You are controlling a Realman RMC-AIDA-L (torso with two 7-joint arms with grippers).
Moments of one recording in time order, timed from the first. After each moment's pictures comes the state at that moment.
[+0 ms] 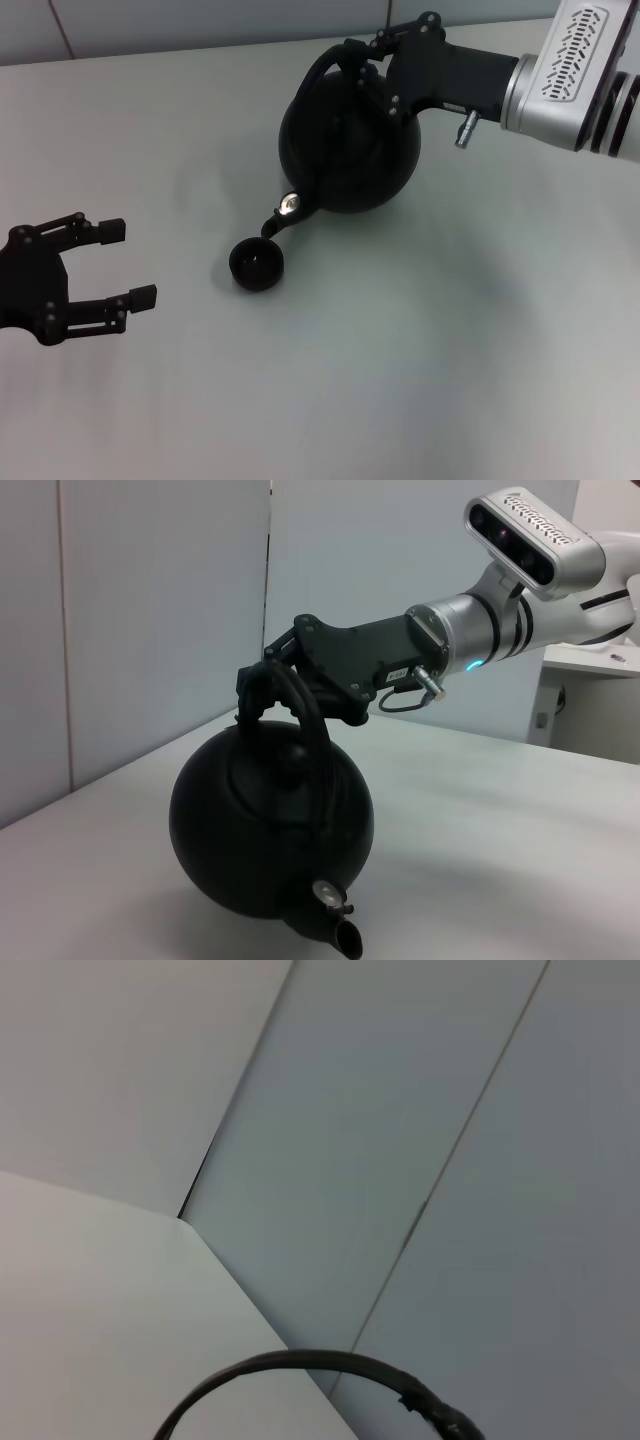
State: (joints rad) left arm -0.32 -2.00 0.91 0.84 1.79 1.67 -1.28; right arm 0.68 2.08 -0.83 -0.46 -1.59 -1.15 0.59
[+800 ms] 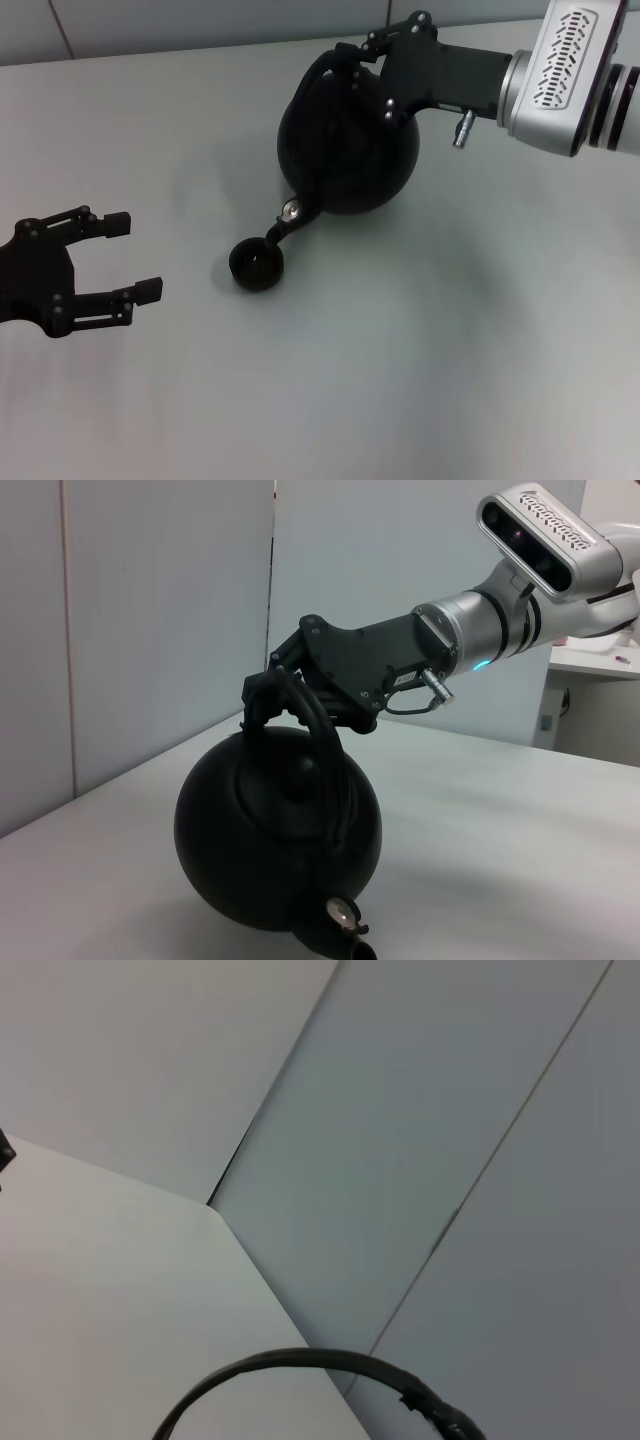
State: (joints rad) left arm -0.33 -2.00 0.91 0.84 1.79 1.65 -1.28; right arm 0.67 2.08 -0.90 -0.52 -1.59 -1.14 0.59
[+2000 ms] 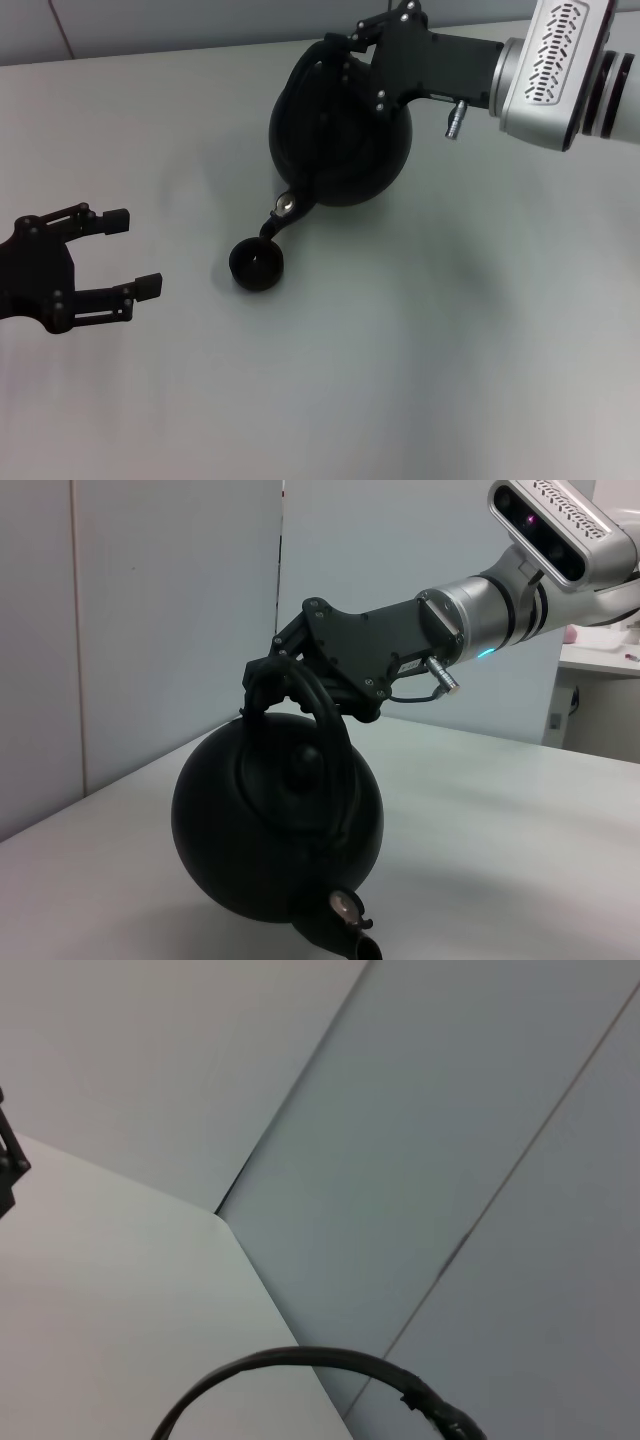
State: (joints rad) left arm -0.33 -2.00 0.91 0.84 1.79 1.64 -1.28; right arm 0.68 2.08 -0.92 -0.54 -1.59 -1.14 0.58
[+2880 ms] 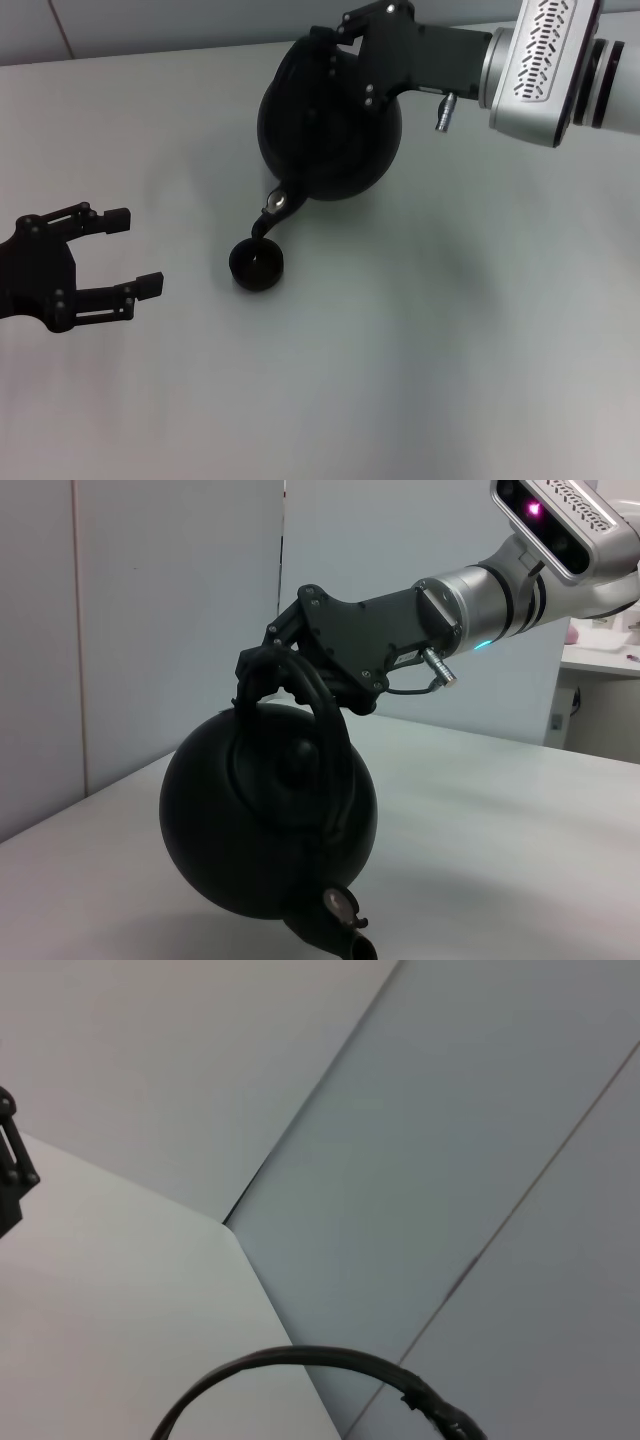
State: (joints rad) left arm -0.33 -2.01 0.91 0.83 1.79 1.63 -1.28; right arm 0.70 2.08 -0.94 -0.56 -1.58 -1.14 0.57
